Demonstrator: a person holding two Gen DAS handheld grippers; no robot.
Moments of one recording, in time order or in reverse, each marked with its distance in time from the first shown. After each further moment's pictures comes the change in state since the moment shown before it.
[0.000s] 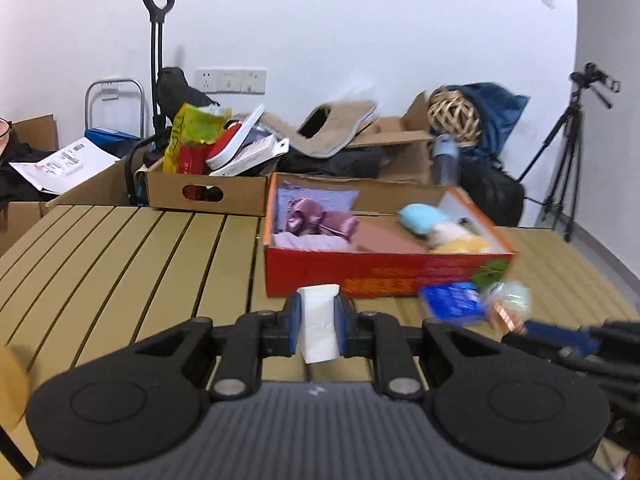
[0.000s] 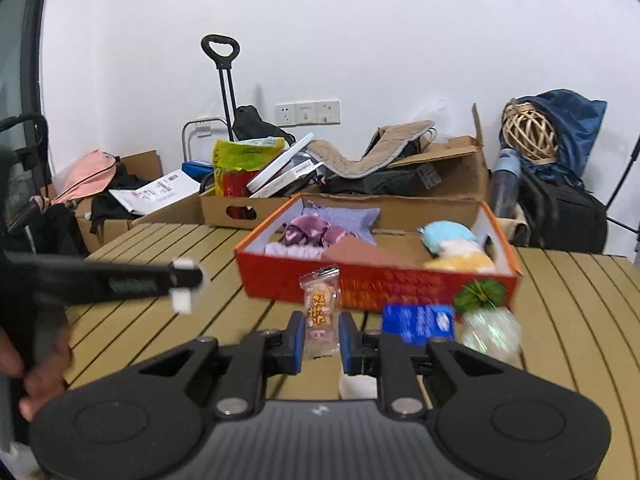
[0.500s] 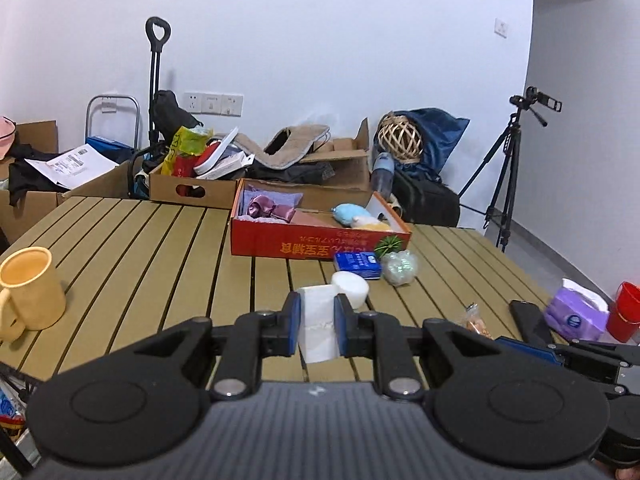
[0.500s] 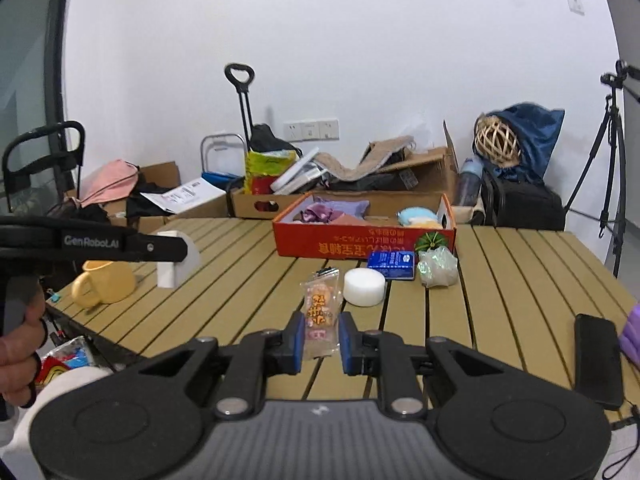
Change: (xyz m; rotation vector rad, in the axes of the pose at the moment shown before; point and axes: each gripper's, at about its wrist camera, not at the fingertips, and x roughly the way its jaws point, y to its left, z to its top) left arm -0.182 -0.049 -0.062 -0.016 -0.066 -0.079; right arm -0.191 0.018 -0.076 0.009 -0.068 0.006
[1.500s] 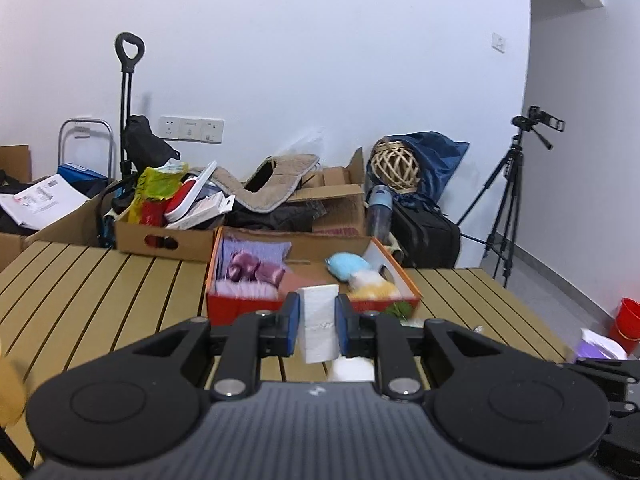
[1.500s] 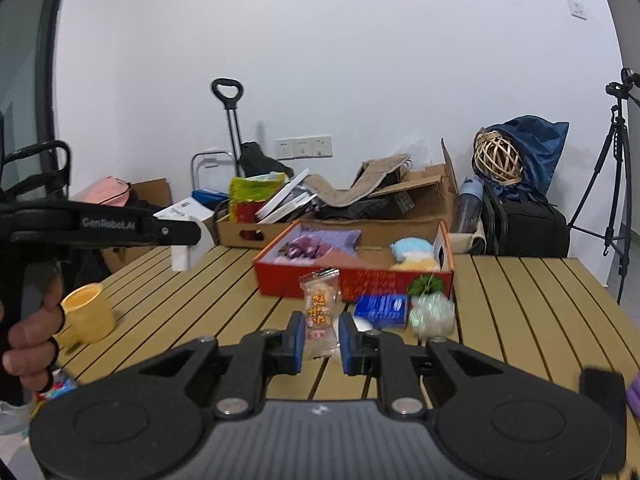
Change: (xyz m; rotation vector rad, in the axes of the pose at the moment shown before) left arm 0.123 0.014 0.091 0.017 -0.045 -0.047; right arm 0.088 -0.040 0.074 0.013 -0.009 -0.013
